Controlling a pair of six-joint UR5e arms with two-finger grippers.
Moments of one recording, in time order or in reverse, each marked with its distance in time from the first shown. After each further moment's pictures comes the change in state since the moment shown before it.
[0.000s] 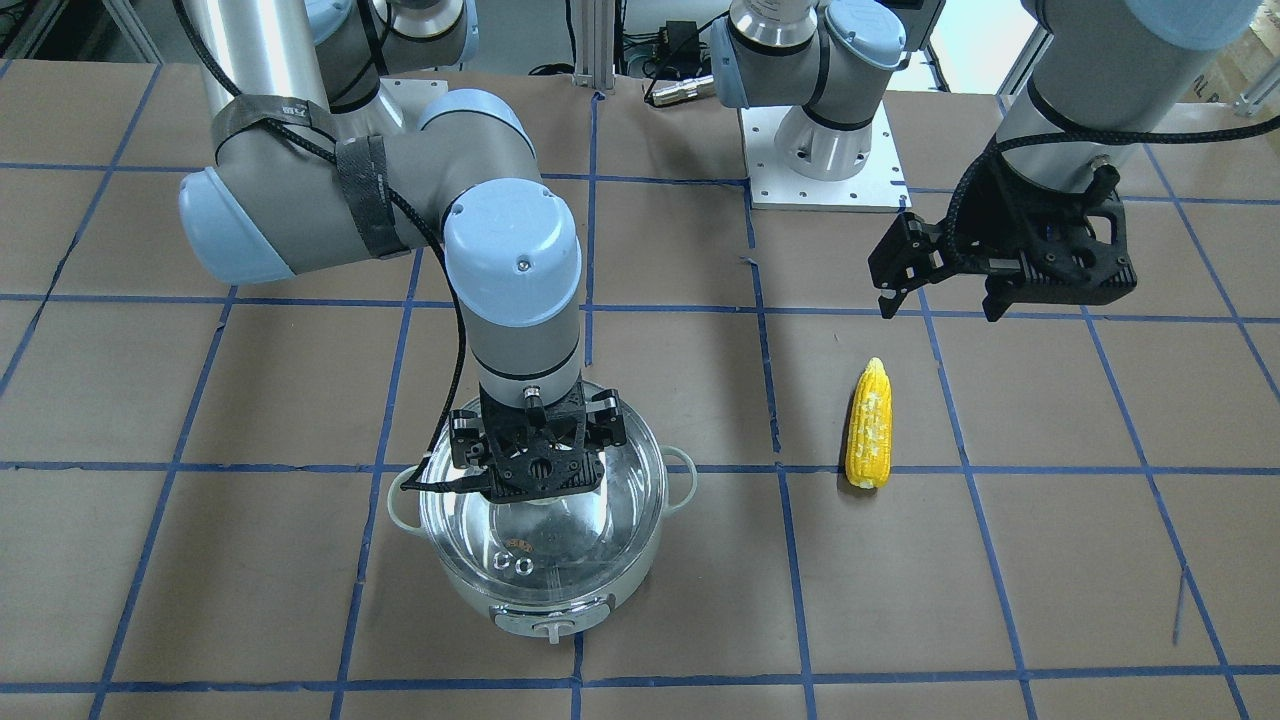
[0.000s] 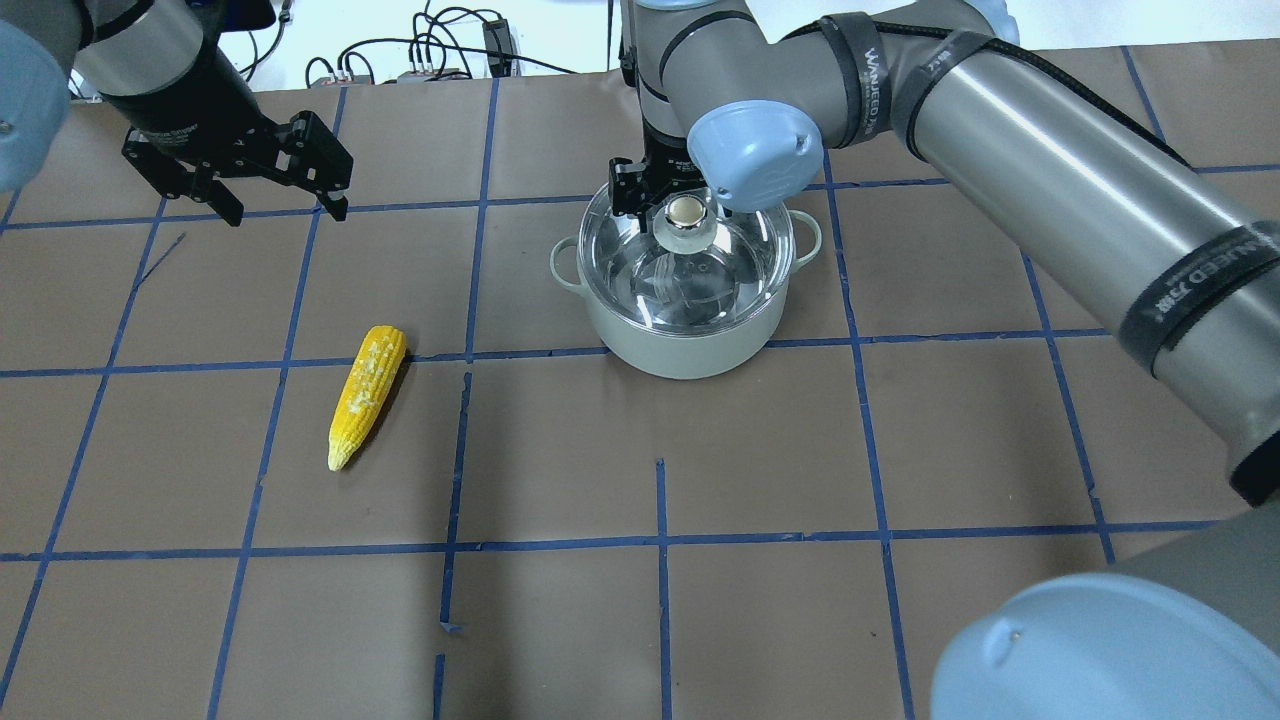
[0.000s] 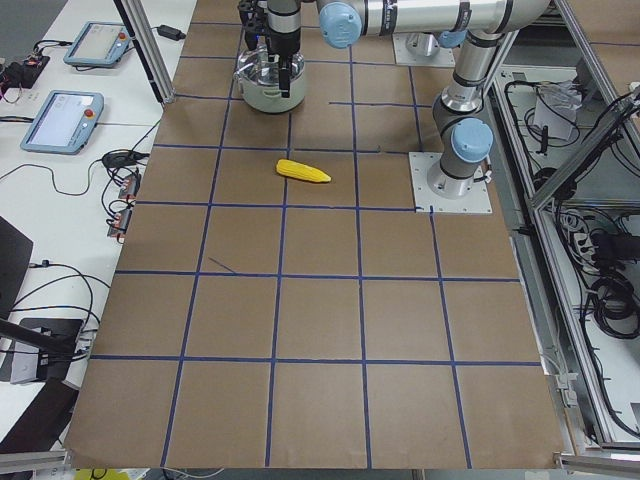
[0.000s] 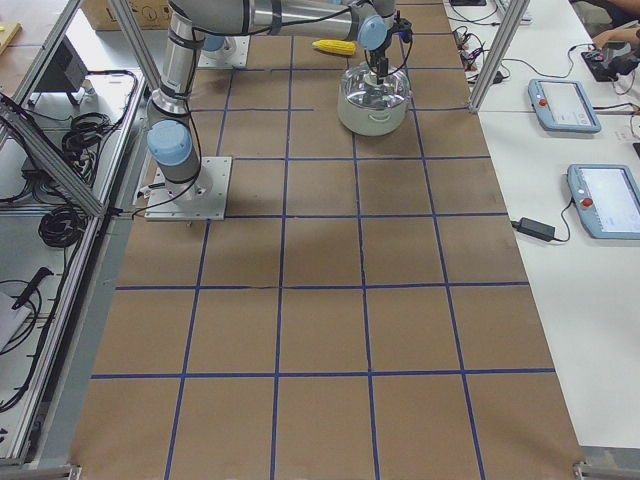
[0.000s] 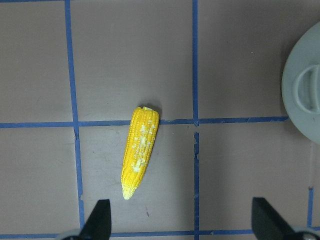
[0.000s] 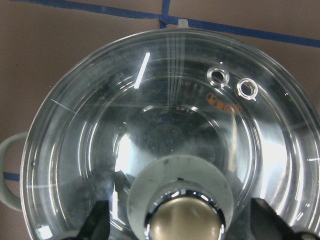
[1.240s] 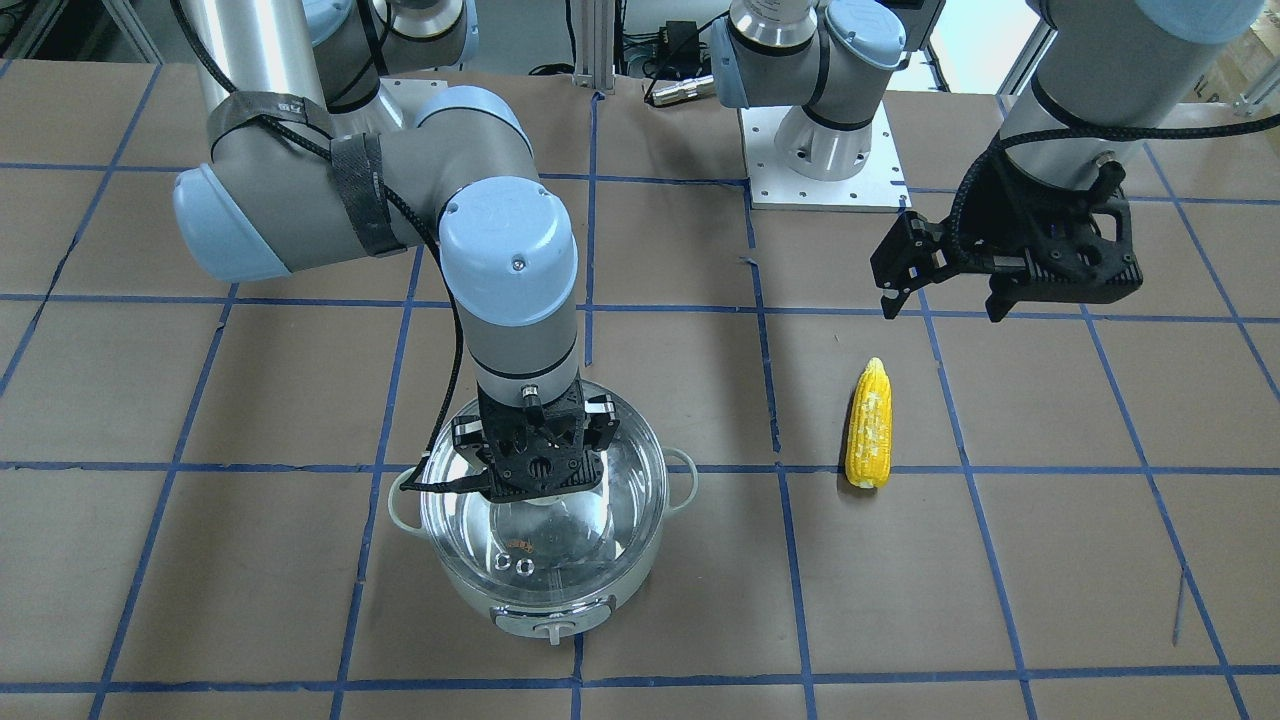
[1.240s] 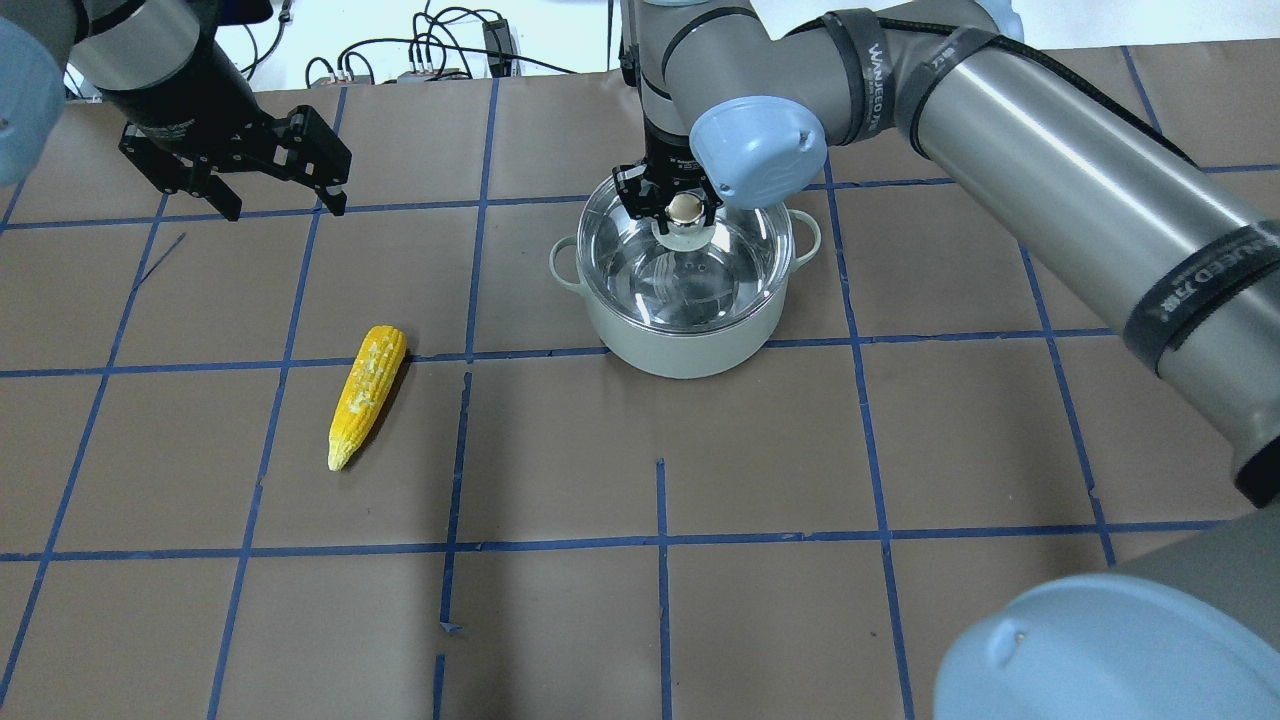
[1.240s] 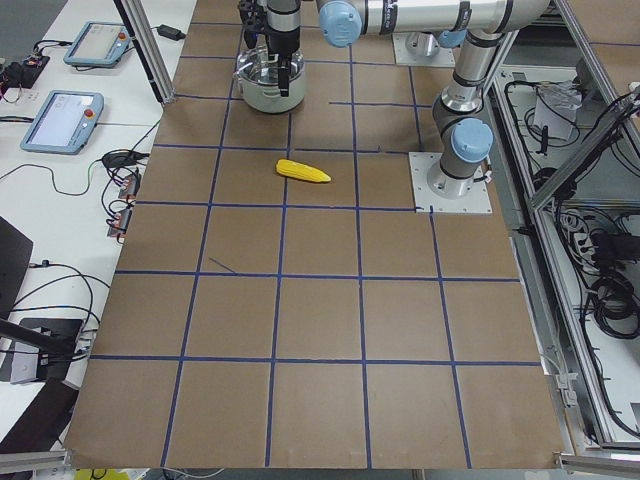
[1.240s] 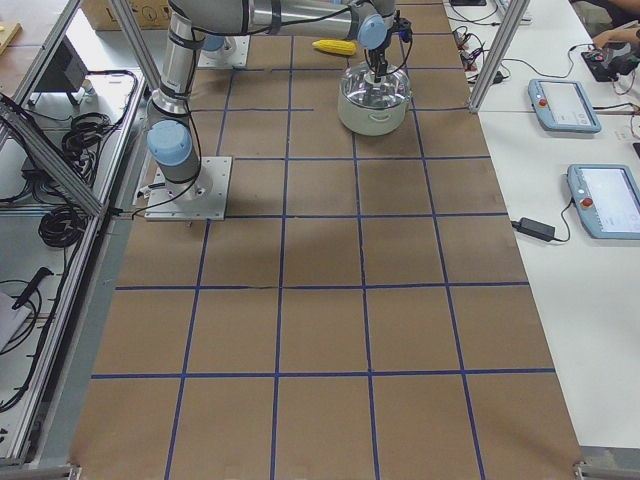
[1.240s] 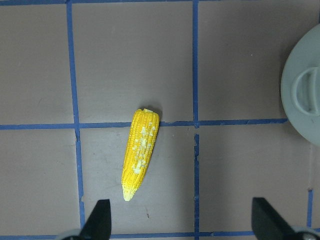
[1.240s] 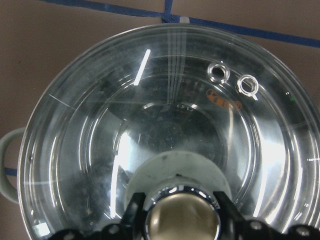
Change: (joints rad) left arm 0.000 -0.003 0.010 0.000 -0.001 0.000; right arm -0.005 -0.004 -0.005 0.011 0.008 -0.016
